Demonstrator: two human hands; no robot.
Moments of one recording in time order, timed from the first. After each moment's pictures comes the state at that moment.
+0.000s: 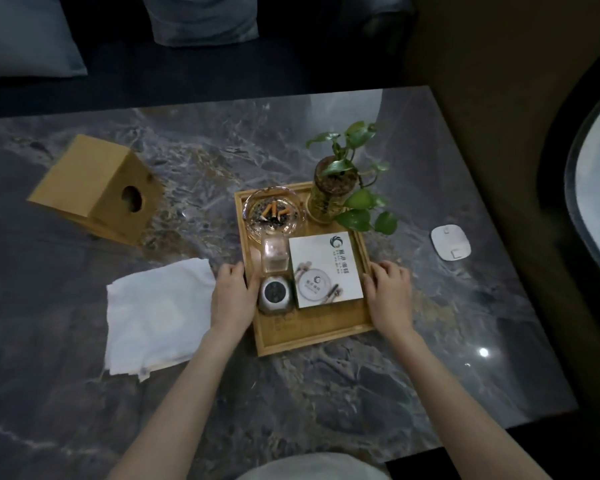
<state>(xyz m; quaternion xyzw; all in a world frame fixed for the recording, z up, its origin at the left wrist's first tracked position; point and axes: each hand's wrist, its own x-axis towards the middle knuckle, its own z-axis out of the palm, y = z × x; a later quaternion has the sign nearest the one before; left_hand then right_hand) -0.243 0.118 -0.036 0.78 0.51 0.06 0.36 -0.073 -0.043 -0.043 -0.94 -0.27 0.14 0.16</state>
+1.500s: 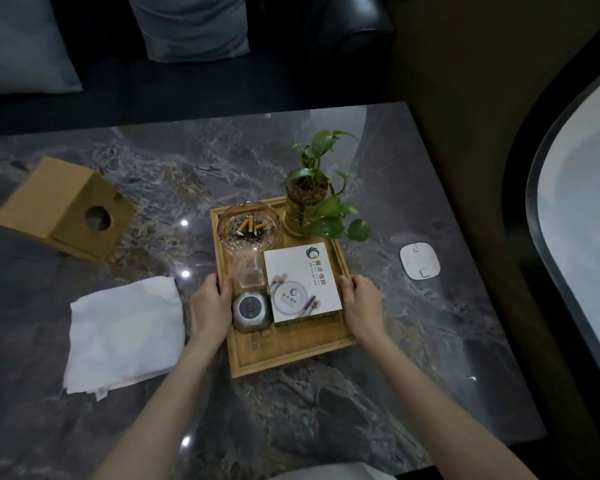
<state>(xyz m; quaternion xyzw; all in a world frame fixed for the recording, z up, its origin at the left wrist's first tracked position) -0.206 0.103 -0.025 0.73 0.56 0.12 0.36 -0.037 -0.043 -0.034 -0.90 -0.20 0.25 0.31</state>
